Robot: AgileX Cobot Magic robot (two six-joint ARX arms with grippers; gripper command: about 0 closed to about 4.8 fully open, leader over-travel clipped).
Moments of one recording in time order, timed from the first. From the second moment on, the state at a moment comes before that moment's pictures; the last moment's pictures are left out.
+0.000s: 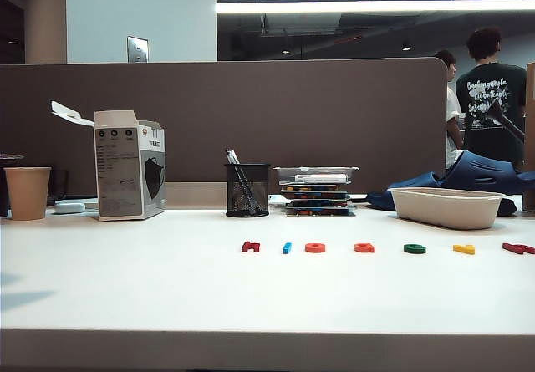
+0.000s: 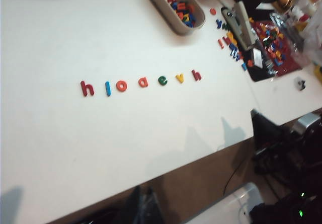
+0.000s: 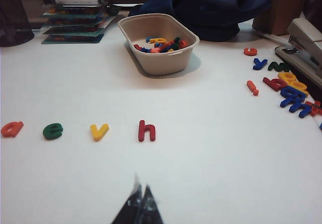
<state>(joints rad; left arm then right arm) -0.54 1.01 1.53 -1.11 0.24 -0.44 -0.08 0.01 0.01 -0.17 -0.11 0.03</state>
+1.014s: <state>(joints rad) -0.54 1.00 1.53 -1.11 0.31 -0.51 -0.06 0.36 0.46 -0.41 -0.10 0.08</state>
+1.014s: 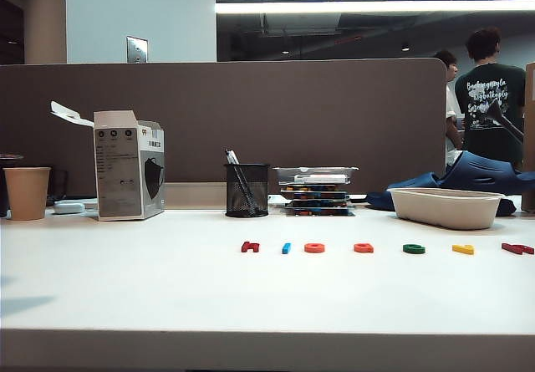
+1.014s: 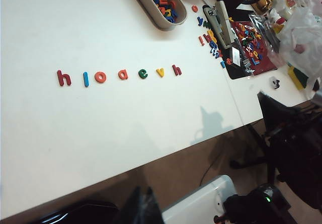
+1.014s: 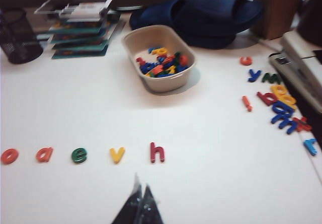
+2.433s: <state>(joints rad) -0.54 1.00 1.53 -1.09 0.28 -0.51 0.70 1.95 1.51 -0.52 0.22 0.39</state>
